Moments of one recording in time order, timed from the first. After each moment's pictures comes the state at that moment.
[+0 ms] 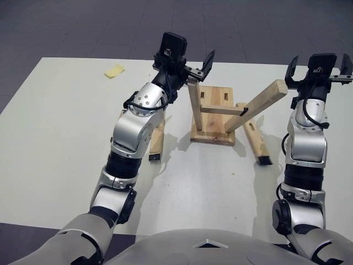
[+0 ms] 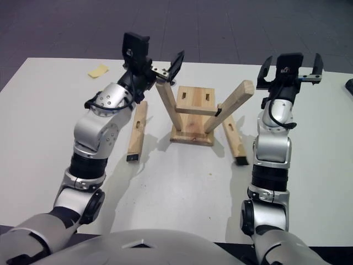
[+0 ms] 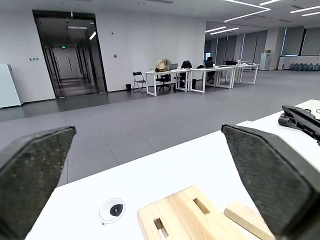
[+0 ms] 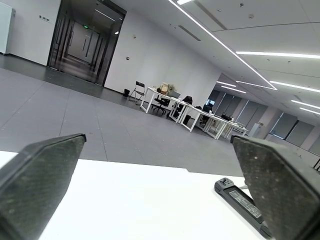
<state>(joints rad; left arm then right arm) -0.56 0.05 -0.22 -0.14 -0.25 0.43 -0.08 -0.41 -0.32 -0.22 -0.08 -0.23 0.42 -0.17</state>
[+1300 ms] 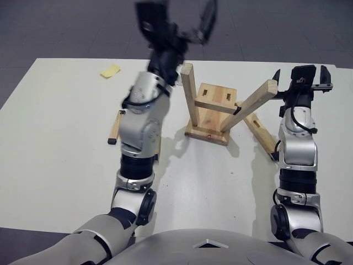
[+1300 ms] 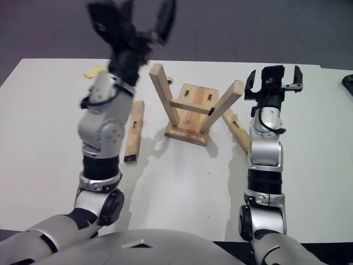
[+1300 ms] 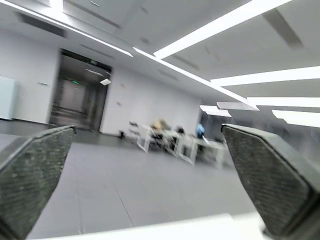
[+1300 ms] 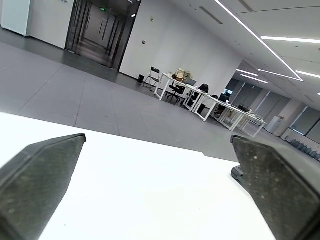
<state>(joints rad) -0.68 -0.11 0.10 -0.30 -0.39 0.36 0.05 -0.34 -0.32 -0.17 -0.06 -0.20 0.41 -0.09</state>
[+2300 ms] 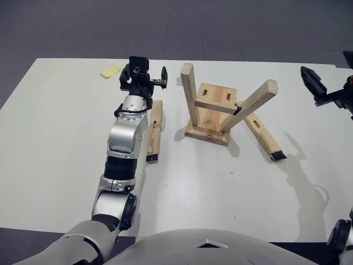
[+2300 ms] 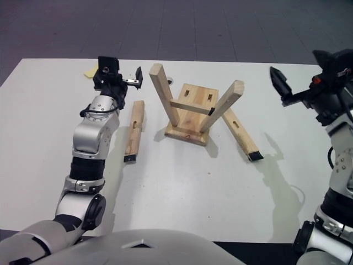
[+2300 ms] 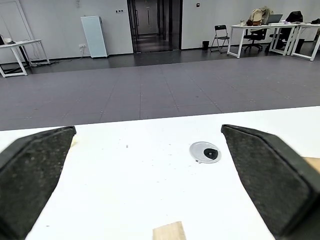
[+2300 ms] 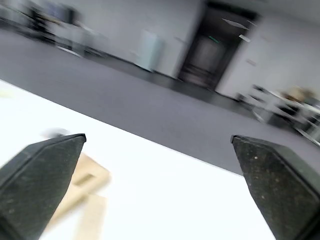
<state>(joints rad) -0.50 0.08 -0.03 -0.09 -0.03 0.56 0.11 -0.19 -0.74 -0.42 -0.31 0.33 0.64 0.44</state>
